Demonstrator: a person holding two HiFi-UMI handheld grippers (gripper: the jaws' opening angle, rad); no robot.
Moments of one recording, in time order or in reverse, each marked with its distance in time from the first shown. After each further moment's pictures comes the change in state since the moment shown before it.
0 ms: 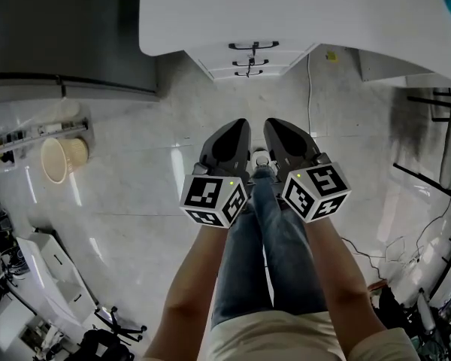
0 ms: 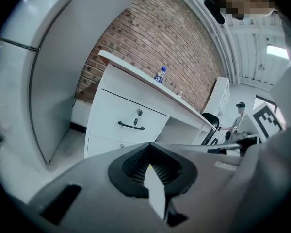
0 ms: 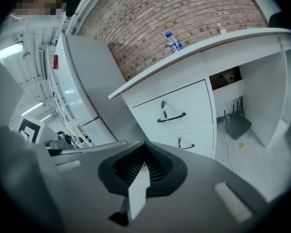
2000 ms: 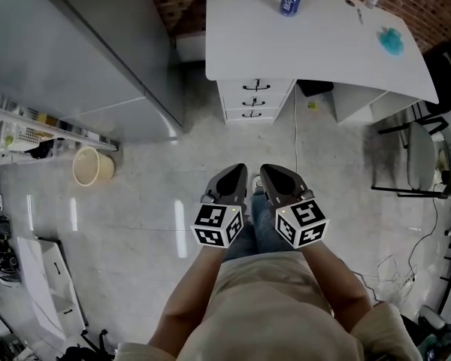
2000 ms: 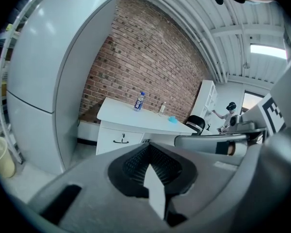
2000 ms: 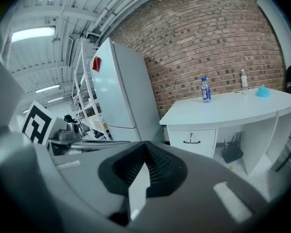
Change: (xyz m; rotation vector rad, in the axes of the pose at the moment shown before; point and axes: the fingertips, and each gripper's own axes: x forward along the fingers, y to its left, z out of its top) left arm -0.238 -0.123 0.077 0.109 -0.023 -0.026; right arm -0.198 0.215 0.048 -0.266 -0.038 0.026
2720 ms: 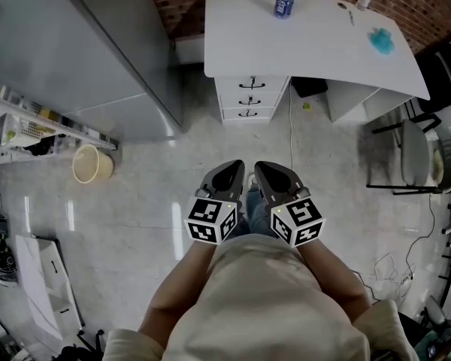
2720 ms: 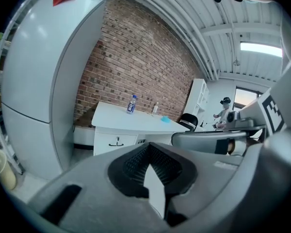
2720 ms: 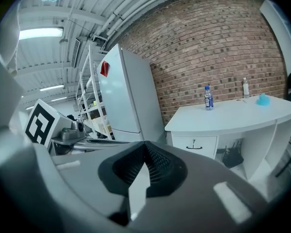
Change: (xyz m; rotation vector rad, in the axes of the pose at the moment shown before) left arm -0.036 -0.033 0.013 0.077 0.006 -0.057; right arm -0.039 0.035 0.017 -0.038 -0.052 0.019
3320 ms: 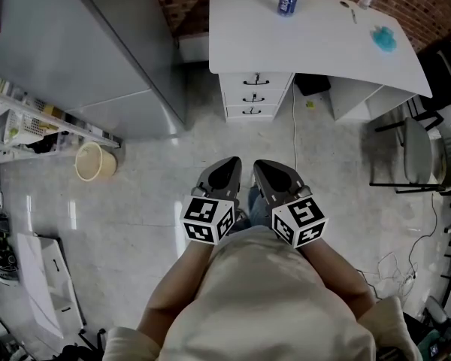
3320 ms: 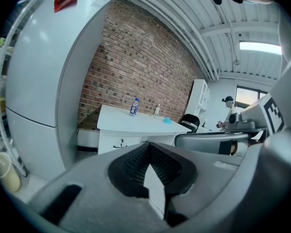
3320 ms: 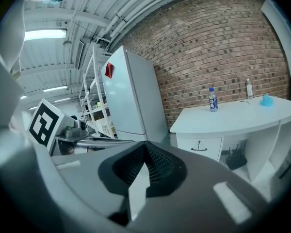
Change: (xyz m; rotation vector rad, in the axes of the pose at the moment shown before) left arm -0.024 0.011 0.007 0.011 -0.017 0.022; right arm -0.001 0.025 0.003 -0.011 -0.018 0.032
